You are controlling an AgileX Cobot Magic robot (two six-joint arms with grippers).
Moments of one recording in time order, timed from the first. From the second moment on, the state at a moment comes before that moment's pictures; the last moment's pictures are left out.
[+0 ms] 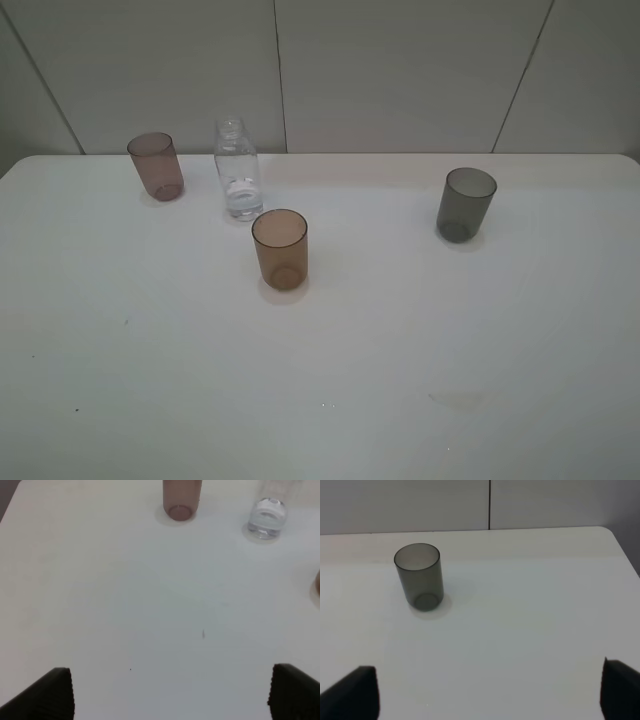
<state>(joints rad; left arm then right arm) -0.01 -0.01 -0.50 -0.02 1.06 -0.01 -0.11 0.00 -0.52 0.00 1.06 -0.01</state>
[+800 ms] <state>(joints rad) -0.06 0.00 -0.50 -0.02 1.06 -0.01 -0.11 0.00 -0.52 0.00 1.06 -0.01</state>
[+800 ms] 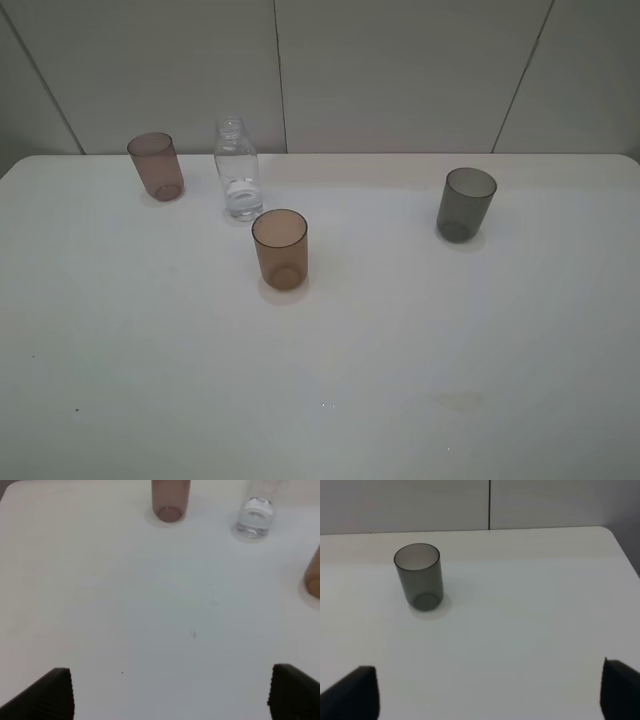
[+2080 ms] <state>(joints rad) -0.33 0.94 -0.53 -0.04 0.11 -0.08 -0.11 0.00 -0.52 0.00 1.06 -0.01</state>
